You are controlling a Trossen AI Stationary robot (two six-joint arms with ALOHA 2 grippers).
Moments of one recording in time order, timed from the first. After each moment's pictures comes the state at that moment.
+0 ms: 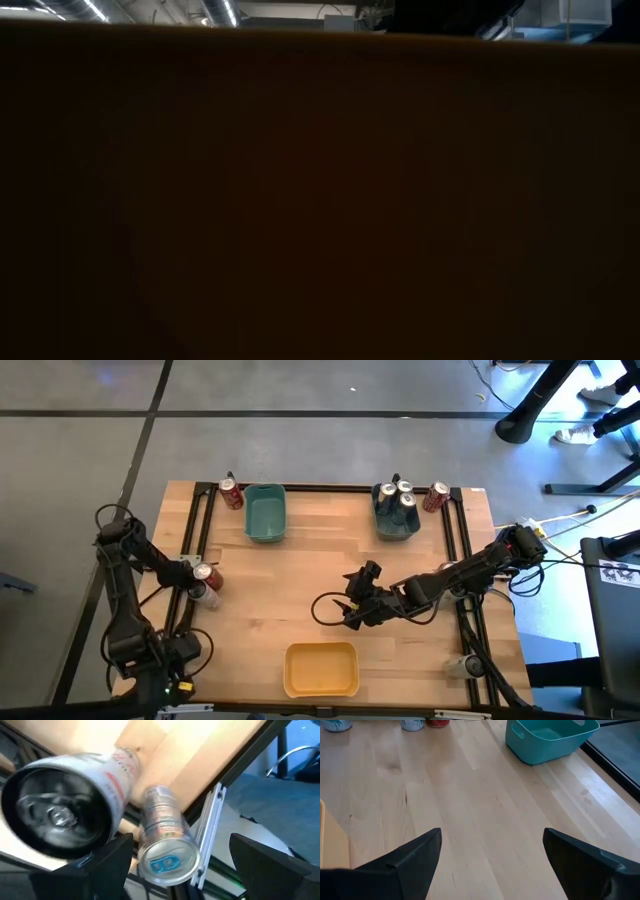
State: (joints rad) left arm -1.20 1.50 1.32 -1.19 0.05 -1.87; right arm 0.41 1.60 1.10 -0.29 0.65 0.46
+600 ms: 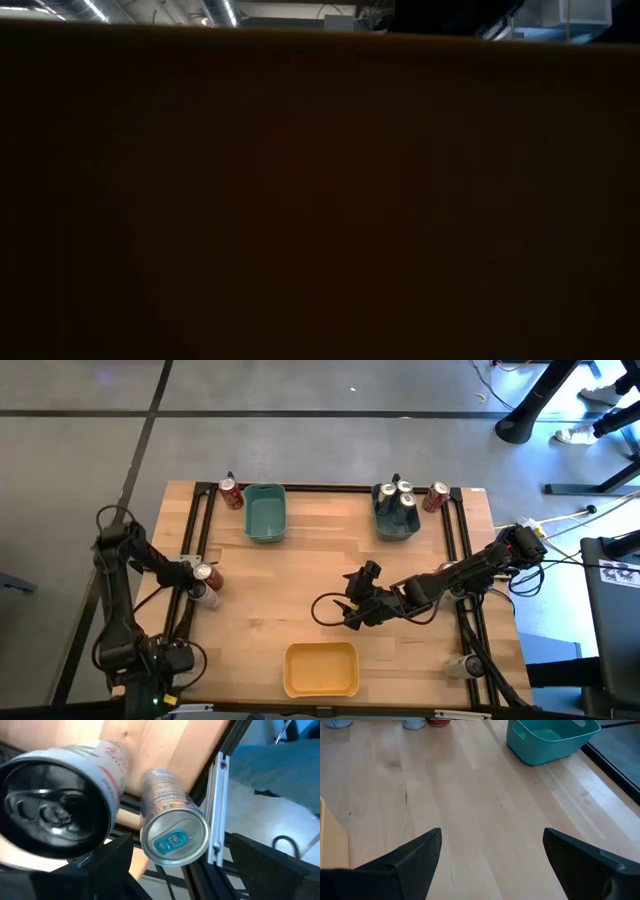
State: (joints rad) left arm -1.27 1.53 1.33 -1.16 0.06 -1.72; right arm 0.41 1.60 1.10 -0.29 0.65 0.44
